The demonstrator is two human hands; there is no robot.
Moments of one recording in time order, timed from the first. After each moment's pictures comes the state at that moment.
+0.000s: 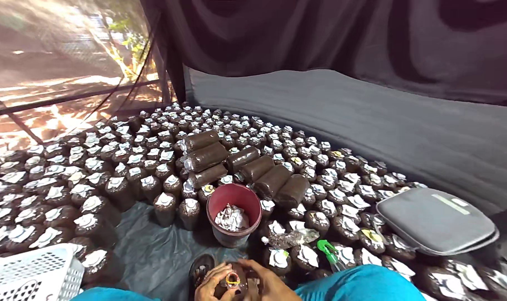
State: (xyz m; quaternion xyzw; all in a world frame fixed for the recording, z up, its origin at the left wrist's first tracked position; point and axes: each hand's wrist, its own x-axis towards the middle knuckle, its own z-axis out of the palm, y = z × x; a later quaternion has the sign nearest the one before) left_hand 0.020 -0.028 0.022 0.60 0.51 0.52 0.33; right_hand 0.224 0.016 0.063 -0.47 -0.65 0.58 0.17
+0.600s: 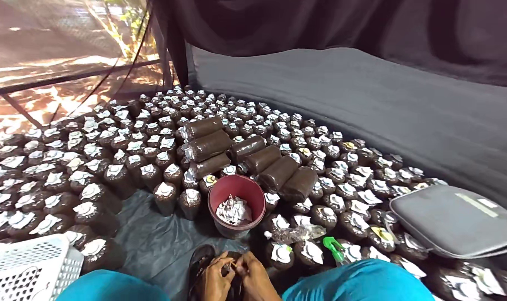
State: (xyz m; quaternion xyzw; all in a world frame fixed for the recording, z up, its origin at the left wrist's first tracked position) left_hand 0.036 0.007 -0.053 0.59 0.65 0.33 0.36; right_hand 0.194 0.035 -0.020 -0.60 -0.65 0.45 0.12
